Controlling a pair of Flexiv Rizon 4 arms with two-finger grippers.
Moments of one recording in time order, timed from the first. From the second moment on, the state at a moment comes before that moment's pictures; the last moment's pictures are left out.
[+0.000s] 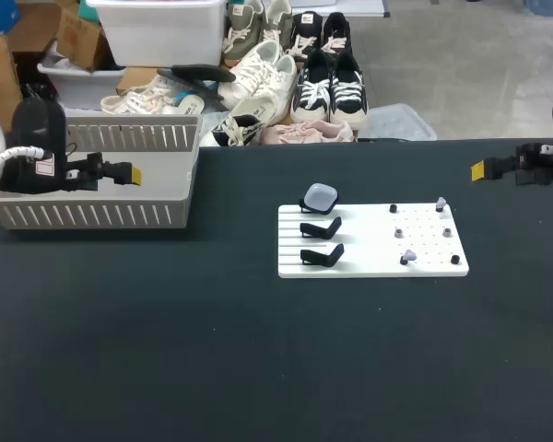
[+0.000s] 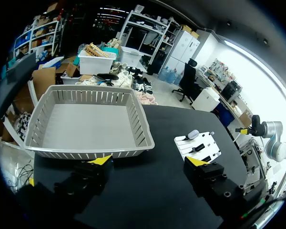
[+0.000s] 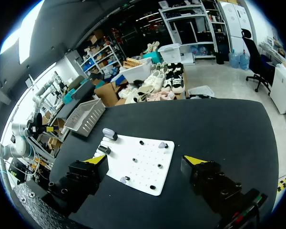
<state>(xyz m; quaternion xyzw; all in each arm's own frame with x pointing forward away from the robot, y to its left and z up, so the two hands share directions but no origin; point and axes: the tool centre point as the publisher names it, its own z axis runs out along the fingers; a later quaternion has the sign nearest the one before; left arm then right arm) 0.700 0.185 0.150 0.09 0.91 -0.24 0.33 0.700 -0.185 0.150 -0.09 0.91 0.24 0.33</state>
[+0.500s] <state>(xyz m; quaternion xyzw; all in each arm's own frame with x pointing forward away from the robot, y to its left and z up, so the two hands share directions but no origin) 0.707 0.182 0.165 0.11 0.90 -0.24 0.35 0.700 -0.185 0.150 -0.09 0.91 0.24 0.33</state>
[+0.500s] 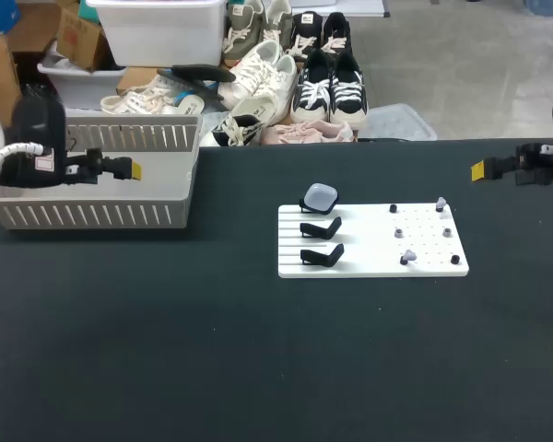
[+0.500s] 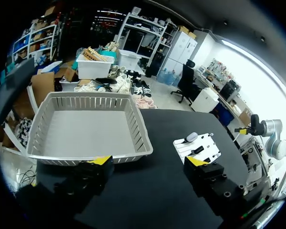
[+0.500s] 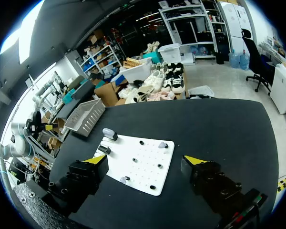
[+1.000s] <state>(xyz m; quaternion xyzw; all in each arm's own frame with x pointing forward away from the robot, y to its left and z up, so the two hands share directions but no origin) 0.719 0.125 0.214 0.28 0.84 -0.24 0.40 0.700 -0.185 0.150 -0.09 0.91 0.24 0.33</state>
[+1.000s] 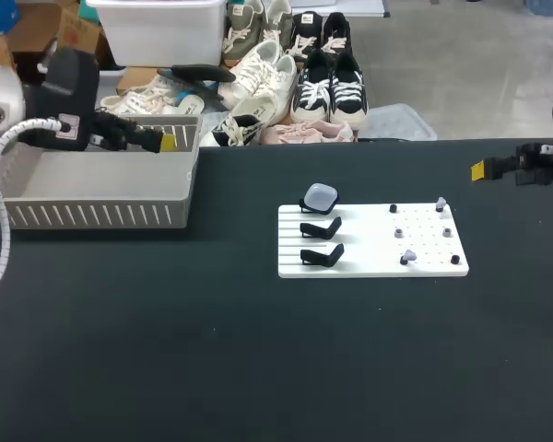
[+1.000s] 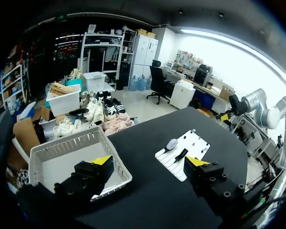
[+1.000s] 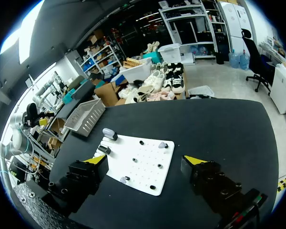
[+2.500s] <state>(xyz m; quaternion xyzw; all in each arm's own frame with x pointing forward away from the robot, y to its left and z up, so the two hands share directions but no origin) 0.748 0.025 0.124 0.61 0.64 -0.31 0.34 0.700 -0.185 0.150 -0.09 0.91 0.24 0.33</state>
